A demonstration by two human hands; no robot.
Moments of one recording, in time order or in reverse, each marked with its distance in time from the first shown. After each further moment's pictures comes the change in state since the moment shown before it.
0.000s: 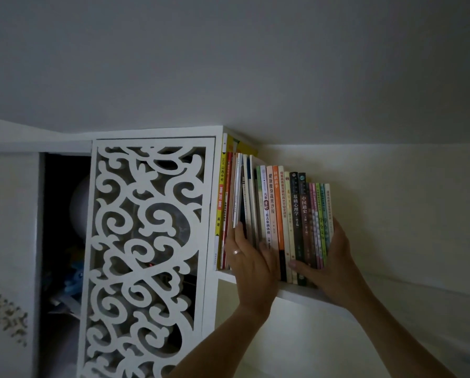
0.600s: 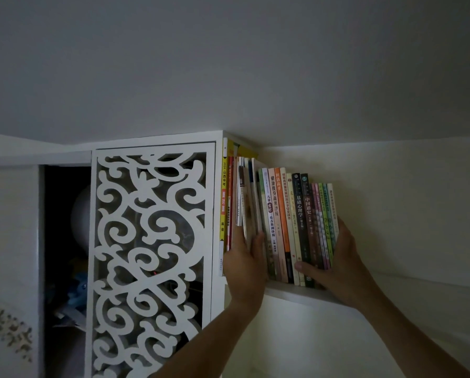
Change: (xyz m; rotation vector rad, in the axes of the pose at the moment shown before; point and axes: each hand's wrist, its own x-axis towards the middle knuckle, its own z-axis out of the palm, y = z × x) left_hand 0.028 -0.005 -0.028 -0.116 -0.117 -0.120; right_hand -0.006 -0.007 -0.002 -0.071 -0.004 0.020
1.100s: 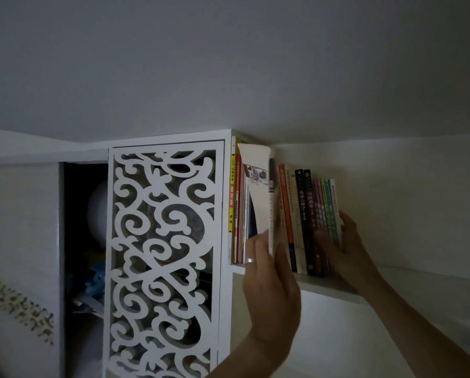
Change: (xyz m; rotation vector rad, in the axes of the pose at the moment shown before) left_hand -0.071 0.098 -0.033 -0.066 0.104 0.288; right_hand -0.007 -0.028 -0.013 0.197 0.032 0.067
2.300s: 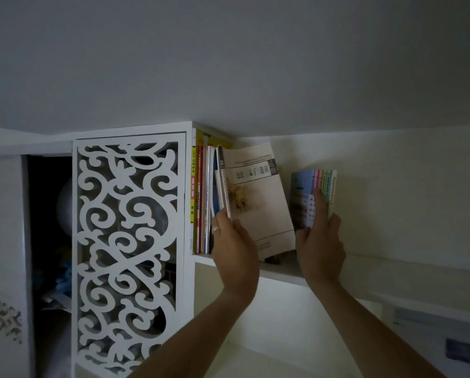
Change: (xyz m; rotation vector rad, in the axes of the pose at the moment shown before) left_hand 0.013 -0.033 0.054 0.268 0.022 -0.267; right_hand -0.010 0.014 -0.007 -0.488 0.442 -0.029
